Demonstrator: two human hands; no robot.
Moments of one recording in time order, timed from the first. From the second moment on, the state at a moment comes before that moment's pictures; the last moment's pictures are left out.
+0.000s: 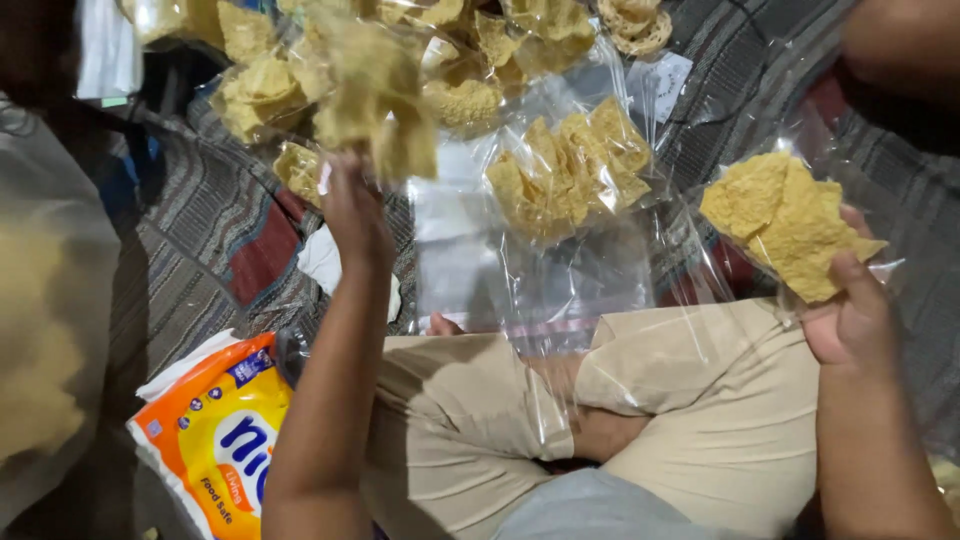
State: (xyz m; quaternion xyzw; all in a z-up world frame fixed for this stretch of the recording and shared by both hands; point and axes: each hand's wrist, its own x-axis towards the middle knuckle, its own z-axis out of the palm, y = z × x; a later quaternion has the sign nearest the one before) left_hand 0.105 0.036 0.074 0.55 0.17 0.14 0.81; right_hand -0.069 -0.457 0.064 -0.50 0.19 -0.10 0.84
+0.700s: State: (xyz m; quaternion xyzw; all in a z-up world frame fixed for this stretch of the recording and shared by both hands) left_hand -0.134 -0.004 0.081 0.55 0.12 -0.07 0.83; right_hand -0.116 -0.333 0.080 -0.46 0.00 0.24 0.85
